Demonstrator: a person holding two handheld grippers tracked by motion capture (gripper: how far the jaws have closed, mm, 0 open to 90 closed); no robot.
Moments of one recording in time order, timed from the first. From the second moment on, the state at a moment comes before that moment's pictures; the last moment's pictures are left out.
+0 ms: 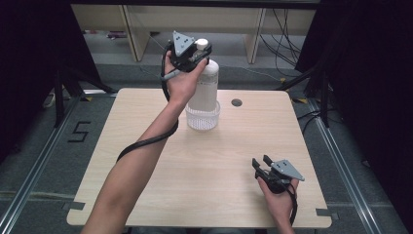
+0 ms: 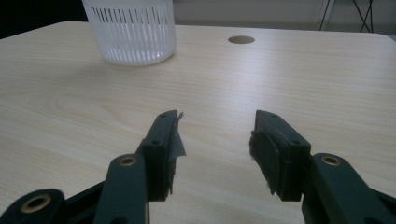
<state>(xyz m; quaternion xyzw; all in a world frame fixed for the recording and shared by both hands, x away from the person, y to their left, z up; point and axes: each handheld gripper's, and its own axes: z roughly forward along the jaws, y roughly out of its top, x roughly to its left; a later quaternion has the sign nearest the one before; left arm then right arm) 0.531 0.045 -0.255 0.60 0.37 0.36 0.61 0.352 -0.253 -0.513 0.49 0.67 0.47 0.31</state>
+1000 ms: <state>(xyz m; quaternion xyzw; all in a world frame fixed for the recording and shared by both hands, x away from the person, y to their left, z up) 0.562 0.038 -0.270 0.61 0.38 0.37 0.59 0.352 -0.253 -0.513 0.49 0.66 0.47 0.31</state>
